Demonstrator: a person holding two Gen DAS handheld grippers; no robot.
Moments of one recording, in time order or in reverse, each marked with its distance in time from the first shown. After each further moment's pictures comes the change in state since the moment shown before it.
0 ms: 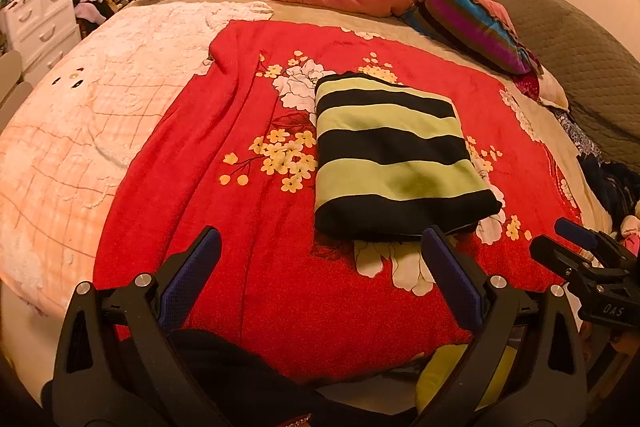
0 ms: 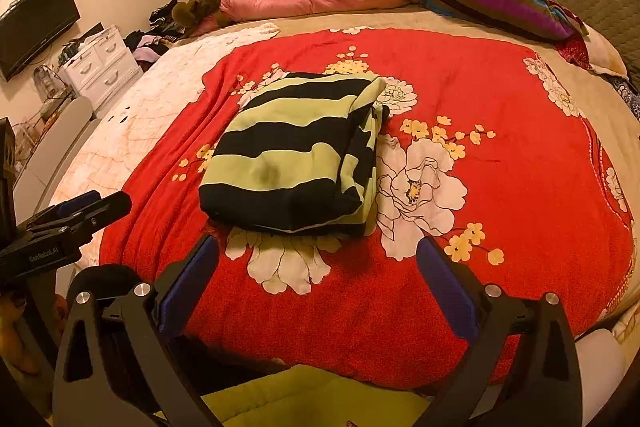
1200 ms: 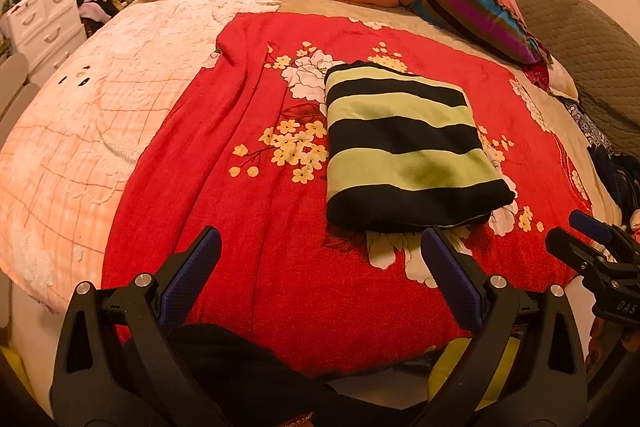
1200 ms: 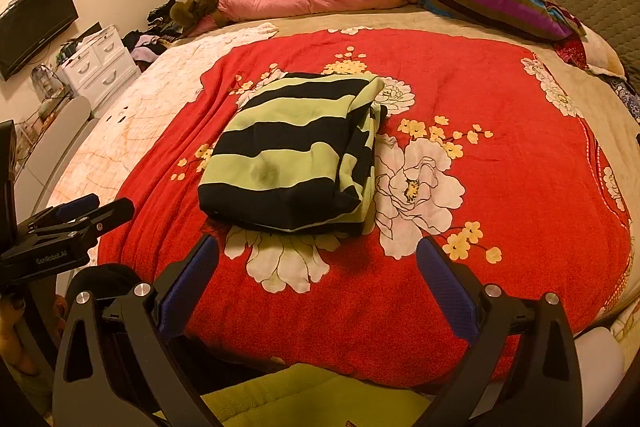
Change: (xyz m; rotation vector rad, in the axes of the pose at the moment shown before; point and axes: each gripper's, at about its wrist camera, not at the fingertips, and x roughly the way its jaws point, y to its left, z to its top) left arm 0.004 0.002 -0.003 0.011 0.031 0.040; right arm 0.000 -0.001 0.001 0.000 0.001 -0.005
